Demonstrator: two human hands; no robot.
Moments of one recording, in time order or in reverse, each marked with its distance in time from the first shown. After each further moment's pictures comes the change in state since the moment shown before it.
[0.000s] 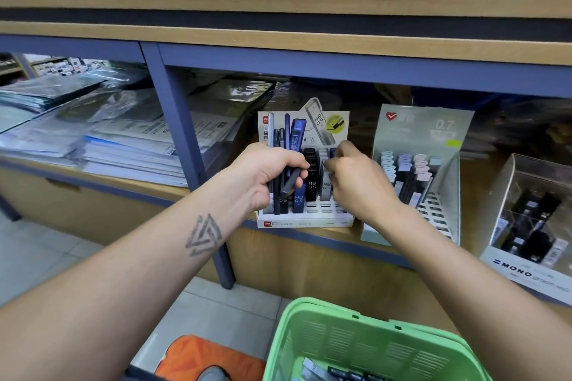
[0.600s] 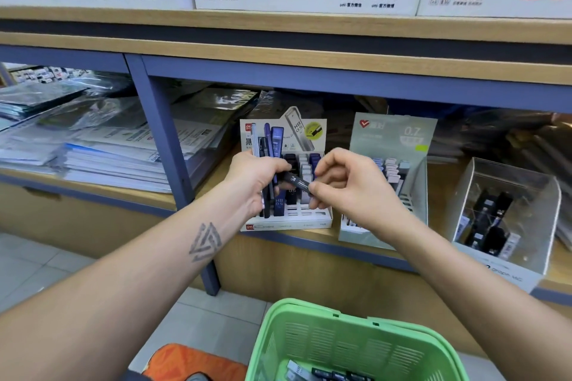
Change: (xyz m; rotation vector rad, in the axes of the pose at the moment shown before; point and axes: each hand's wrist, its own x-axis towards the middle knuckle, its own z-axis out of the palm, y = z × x) left_hand -0.002 -0.011 0.022 -0.080 0.153 0.138; right_hand -0.045 -0.009 -0.060 0.966 -0.082 0.225
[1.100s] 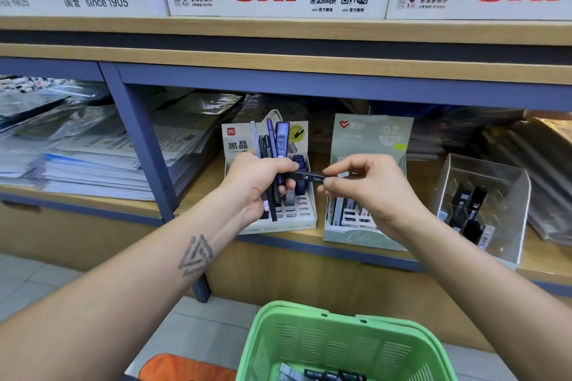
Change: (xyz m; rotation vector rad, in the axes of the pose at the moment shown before) left_hand -0.020 0.002 0.022 -0.042 -0.140 0.021; right_hand -0.014 0.003 -0.039 0.207 0.168 0.160
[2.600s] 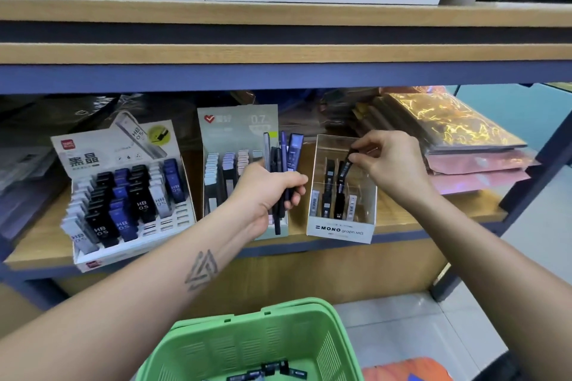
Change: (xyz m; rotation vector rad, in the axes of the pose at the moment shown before) left_hand -0.017 -0.066 0.184 0.119 -0.377 -0.056; right_hand -0.034 0.037 -0.211 -0.838 0.530 -0.122
